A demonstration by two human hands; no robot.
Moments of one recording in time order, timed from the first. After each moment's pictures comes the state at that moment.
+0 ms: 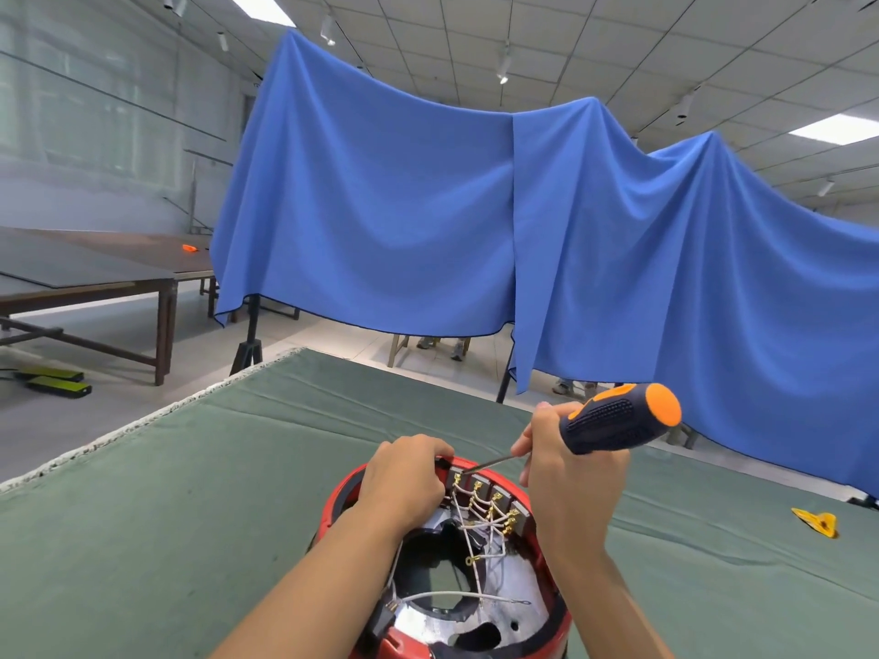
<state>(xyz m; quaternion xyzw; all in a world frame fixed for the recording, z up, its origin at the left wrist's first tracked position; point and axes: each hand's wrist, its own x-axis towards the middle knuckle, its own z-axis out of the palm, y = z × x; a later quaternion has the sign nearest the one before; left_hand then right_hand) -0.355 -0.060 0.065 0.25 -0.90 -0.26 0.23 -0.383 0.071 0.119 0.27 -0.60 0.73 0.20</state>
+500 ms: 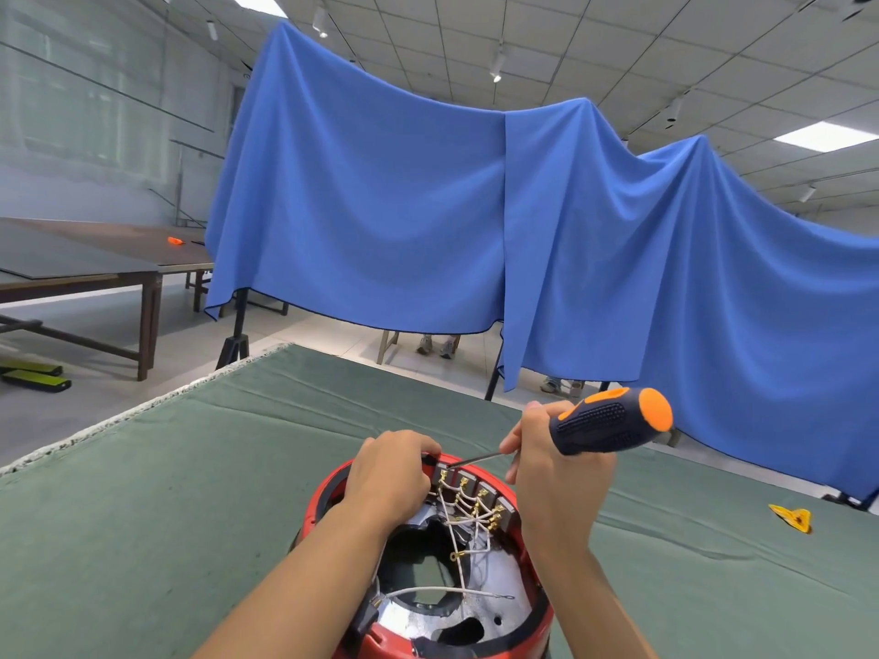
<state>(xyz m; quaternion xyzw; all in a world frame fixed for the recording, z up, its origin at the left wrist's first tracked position) -0.357 -0.061 0.063 0.26 -0.90 -0.26 0.24 -0.381 0.073 0.121 0.28 -0.57 0.74 0.22</state>
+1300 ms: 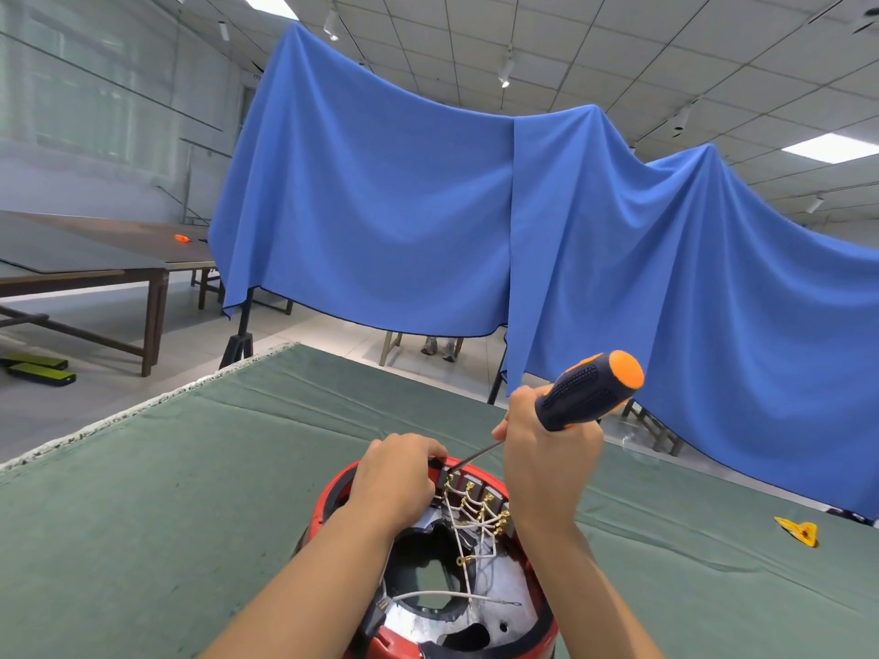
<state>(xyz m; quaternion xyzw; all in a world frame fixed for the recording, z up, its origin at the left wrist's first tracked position) -0.355 -0.061 0.063 0.24 -0.91 -0.24 0.24 -0.389 0.049 0.127 0.28 -0.61 0.69 0.26</state>
